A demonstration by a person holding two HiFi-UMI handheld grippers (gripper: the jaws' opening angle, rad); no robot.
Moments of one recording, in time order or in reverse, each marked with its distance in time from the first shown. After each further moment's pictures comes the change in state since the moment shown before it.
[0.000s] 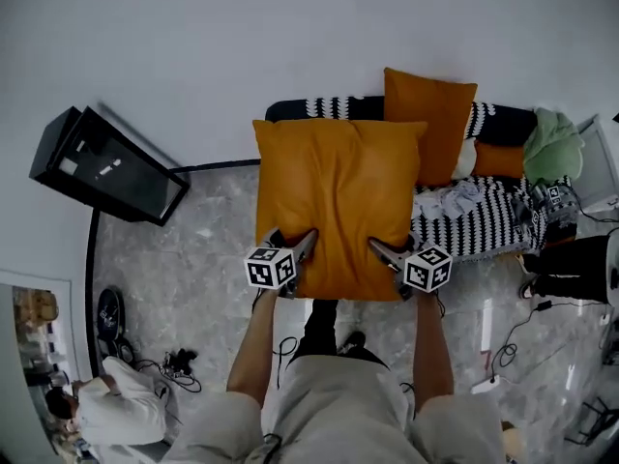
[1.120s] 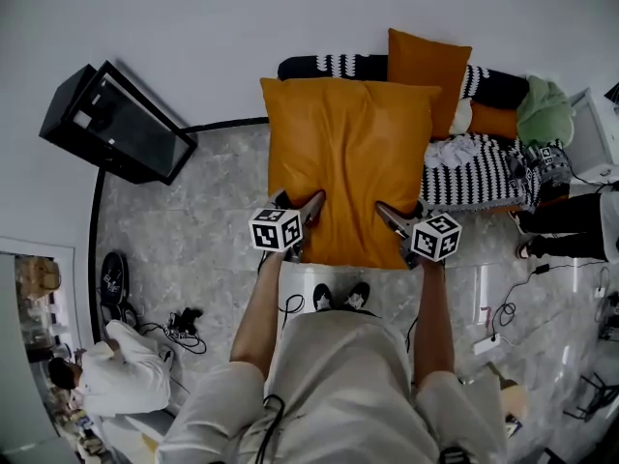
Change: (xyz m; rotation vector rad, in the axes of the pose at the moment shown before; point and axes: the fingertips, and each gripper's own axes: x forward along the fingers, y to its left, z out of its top) left arm -0.128 -0.057 -0.029 0.019 -0.029 -0.027; right arm -0.080 0.124 -0.026 -0.037 -0.031 -0.035
